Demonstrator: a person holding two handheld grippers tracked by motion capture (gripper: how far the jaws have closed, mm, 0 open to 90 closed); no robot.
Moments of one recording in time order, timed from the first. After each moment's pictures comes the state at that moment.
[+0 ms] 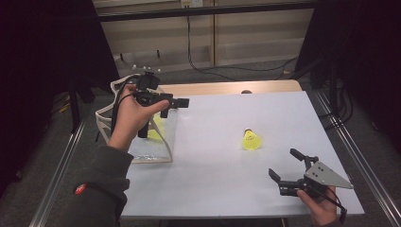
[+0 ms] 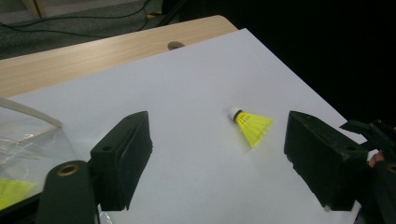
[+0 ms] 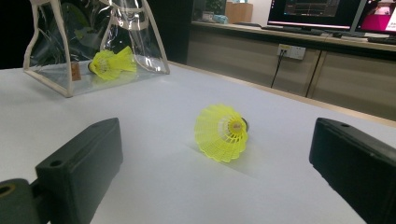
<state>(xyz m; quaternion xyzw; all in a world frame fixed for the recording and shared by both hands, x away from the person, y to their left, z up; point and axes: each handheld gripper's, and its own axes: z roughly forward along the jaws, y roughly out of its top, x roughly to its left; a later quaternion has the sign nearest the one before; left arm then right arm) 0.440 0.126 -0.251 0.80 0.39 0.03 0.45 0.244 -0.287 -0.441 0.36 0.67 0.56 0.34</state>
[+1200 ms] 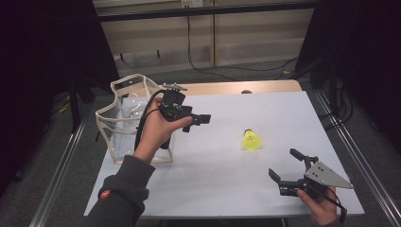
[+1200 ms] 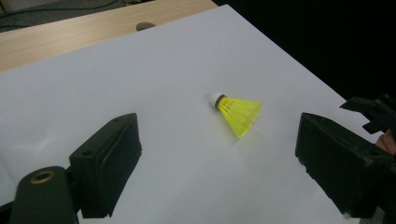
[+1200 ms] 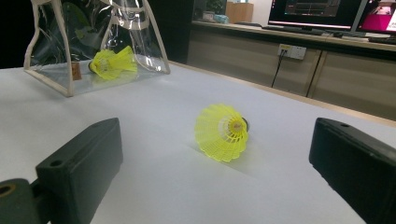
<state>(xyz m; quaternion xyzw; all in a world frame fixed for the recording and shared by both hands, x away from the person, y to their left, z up) 0.429 0.078 -0.296 0.82 0.36 0.02 0.44 0.244 -0.287 -0.441 0.35 0.67 0.56 0.34</state>
